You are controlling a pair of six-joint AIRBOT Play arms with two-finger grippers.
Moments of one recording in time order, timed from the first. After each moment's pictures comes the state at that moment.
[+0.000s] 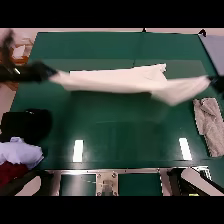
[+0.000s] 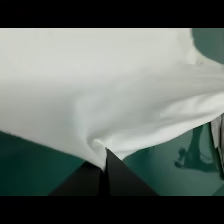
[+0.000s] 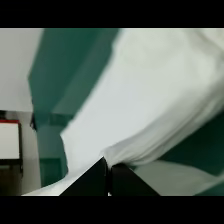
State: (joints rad) left arm 0.17 -1.07 1.27 0.66 -1.21 -1.22; right arm -0.80 -1.08 1.08 -0.39 1.33 1.24
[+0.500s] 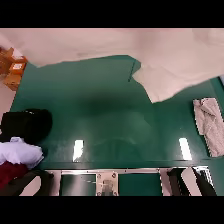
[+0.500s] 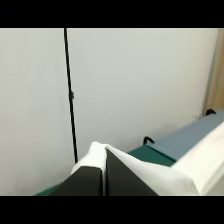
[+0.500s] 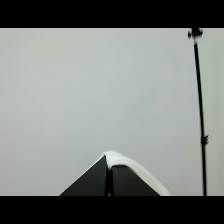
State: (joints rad) left arm 0.17 -0.96 2.20 0.68 -1.15 -1.27; right arm -0.85 -0.78 1.85 -0.24 1.06 1.25
